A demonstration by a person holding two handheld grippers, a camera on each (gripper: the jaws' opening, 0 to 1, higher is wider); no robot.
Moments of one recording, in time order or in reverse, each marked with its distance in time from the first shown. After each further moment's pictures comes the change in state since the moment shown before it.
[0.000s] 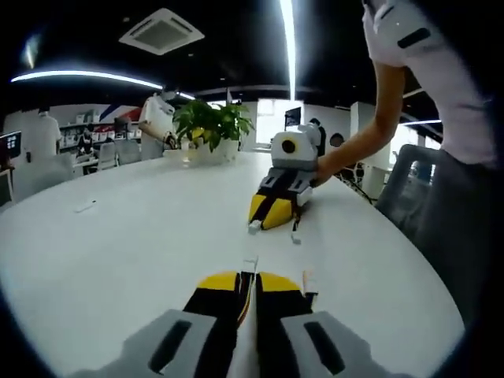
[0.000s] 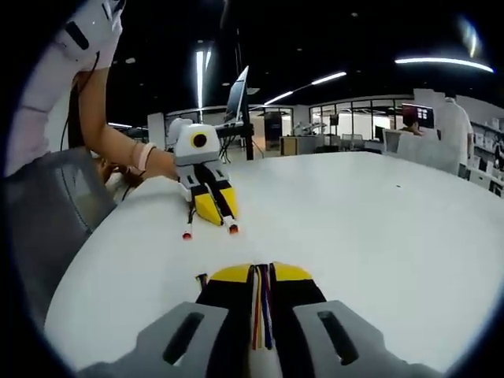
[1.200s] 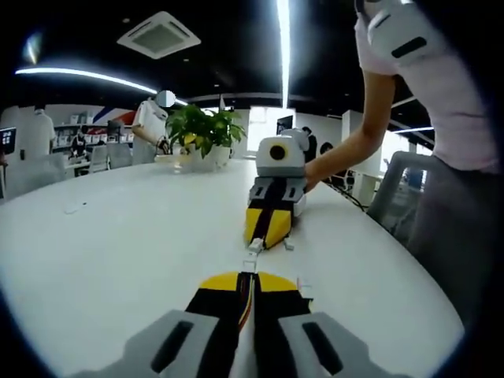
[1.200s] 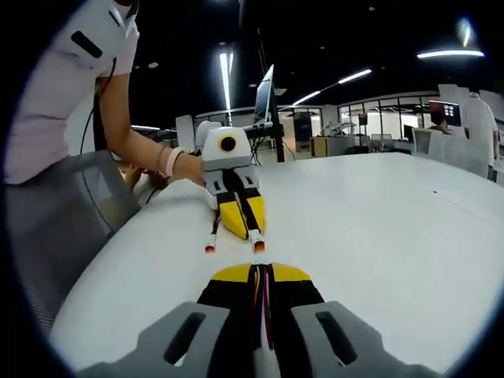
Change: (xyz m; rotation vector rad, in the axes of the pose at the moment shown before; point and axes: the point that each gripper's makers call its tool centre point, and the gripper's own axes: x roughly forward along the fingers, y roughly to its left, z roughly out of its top) left arm 0.005 -0.004 0.003 -0.014 -0.045 -0.066; right arm 0.024 0.022 0.008 -0.003 -0.008 0.192
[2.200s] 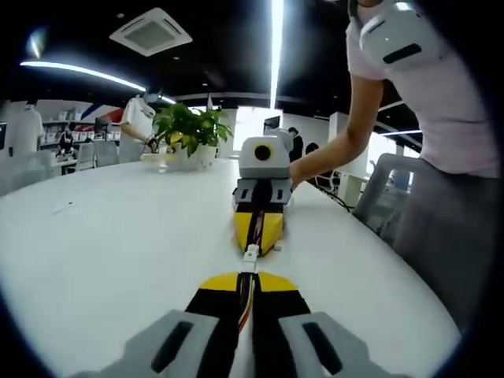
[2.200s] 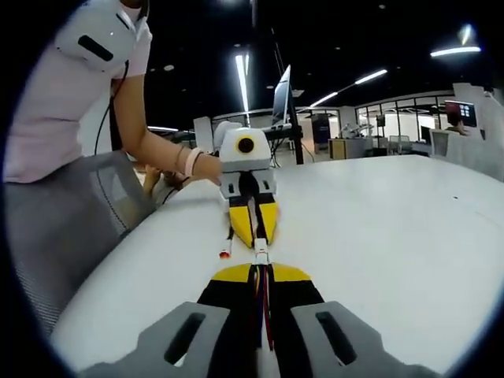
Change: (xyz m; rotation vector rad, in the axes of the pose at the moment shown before) left arm 0.001 -0.012 0.000 -0.007 -0.001 -0.087; right arm 0.007 0.011 0.000 -0.016 -0.006 0.105
